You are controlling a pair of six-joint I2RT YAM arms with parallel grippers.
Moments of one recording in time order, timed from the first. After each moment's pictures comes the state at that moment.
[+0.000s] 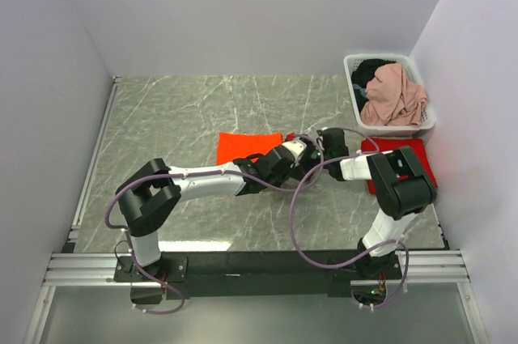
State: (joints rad) left arm -1.04 1.80 1.18 -0.16 -0.30 -0.22; right arm 0.26 1.72 0.66 0.33 -0.61 1.04
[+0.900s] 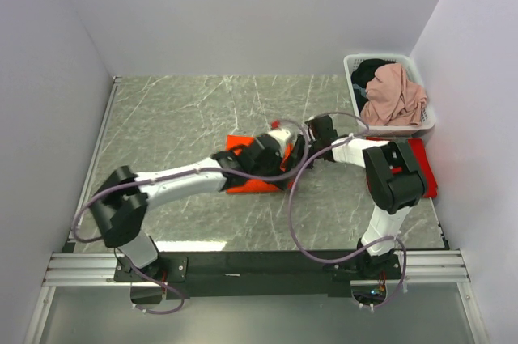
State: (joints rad) left arm -1.00 1.64 1.14 -0.20 -0.14 -0.38; right arm 0.32 1.82 0.93 -0.07 -0.49 0.73
